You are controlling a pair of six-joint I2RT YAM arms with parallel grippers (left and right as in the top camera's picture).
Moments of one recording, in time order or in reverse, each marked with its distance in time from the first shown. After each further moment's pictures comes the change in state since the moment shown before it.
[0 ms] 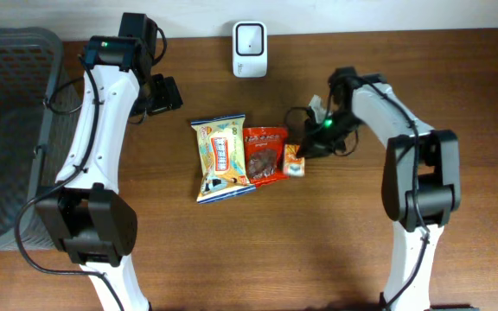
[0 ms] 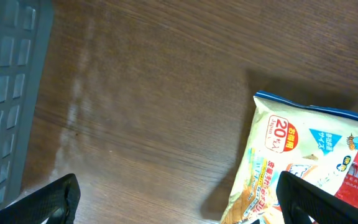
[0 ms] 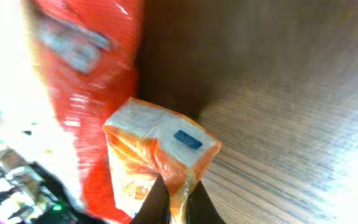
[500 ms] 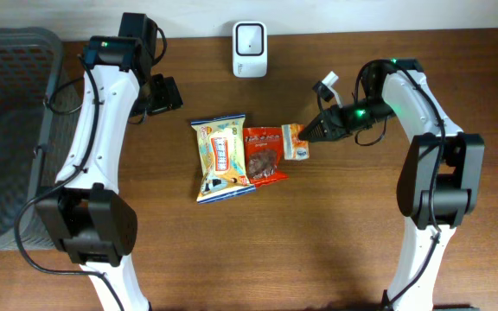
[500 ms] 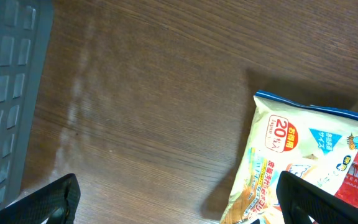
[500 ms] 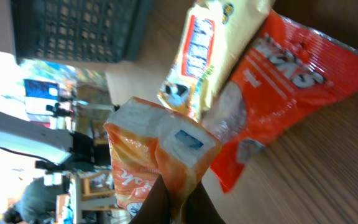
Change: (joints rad) left arm 0.000 0.000 0.000 0.000 0.000 0.000; right arm -0.107 -0.002 0.111 -0.322 -0.436 -0.725
